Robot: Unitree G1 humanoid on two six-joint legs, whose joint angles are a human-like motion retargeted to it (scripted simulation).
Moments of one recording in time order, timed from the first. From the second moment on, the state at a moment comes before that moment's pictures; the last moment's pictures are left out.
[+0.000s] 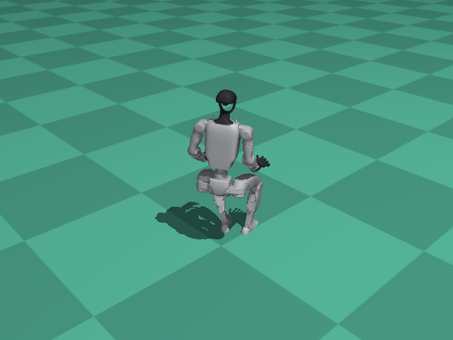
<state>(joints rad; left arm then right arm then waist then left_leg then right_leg) -0.09 0.29 -0.27 0.61 1.05 -0.54 0.72 -0.10 -0.11 -0.01 0.69 -0.82 -0.17 -0.71 -0.03 0.02 0.03 -1.23 0.07 0.32 1.46 -0.41 0.18 -1.26 -0.24 -0.10 1.45 -0.28 -0.03</state>
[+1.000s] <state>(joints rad) -0.48 0.04 -0.05 0.57 0.59 -0.53 0.69 -0.11 -0.10 -0.01 0.68 -0.82 -0.17 -0.71 -0.04 0.00 0.04 -1.23 0.07 0.32 1.46 -0.41 0.18 -1.26 -0.24 -0.11 1.44 -0.28 -0.03</state>
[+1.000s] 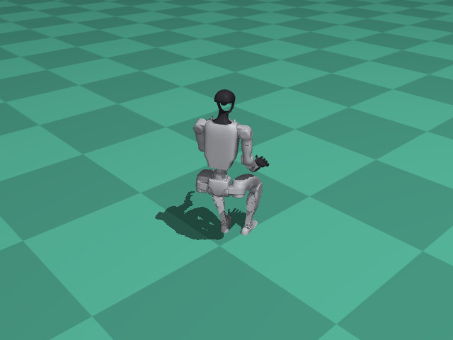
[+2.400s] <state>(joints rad) -0.82 0.12 0.07 0.60 0.31 -0.47 0.47 -0.14 -0.12 0.02 0.66 -0.82 -0.18 -0.70 -0.08 0.04 0.05 -1.25 0.08 0.32 1.48 -0.42 0.16 -1.29 -0.22 -0.10 1.45 -0.28 -0.03</state>
